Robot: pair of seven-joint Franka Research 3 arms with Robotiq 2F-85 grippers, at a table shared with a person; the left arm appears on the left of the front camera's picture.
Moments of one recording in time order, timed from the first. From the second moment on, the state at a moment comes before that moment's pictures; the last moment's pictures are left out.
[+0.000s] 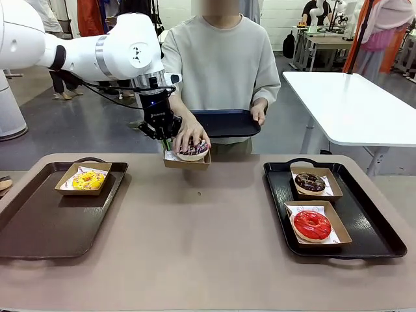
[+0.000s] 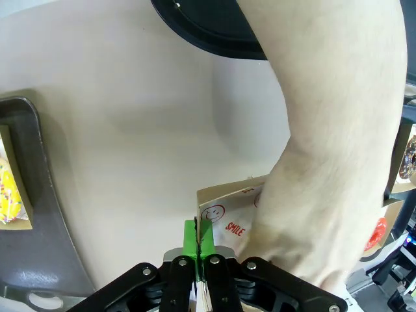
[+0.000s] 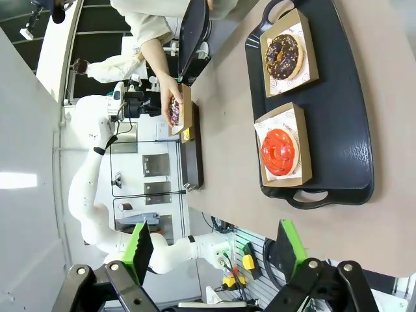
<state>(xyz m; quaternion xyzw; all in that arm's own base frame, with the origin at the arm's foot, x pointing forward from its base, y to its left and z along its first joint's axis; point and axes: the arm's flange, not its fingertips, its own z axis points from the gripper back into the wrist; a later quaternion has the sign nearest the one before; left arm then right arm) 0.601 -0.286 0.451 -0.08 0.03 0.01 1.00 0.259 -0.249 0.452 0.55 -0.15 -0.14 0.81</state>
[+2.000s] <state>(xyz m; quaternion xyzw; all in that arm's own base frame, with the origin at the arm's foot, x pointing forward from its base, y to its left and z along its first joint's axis) 0.601 -0.286 0.451 -0.08 0.03 0.01 1.00 0.259 -0.249 0.452 0.55 -0.15 -0.14 0.81</state>
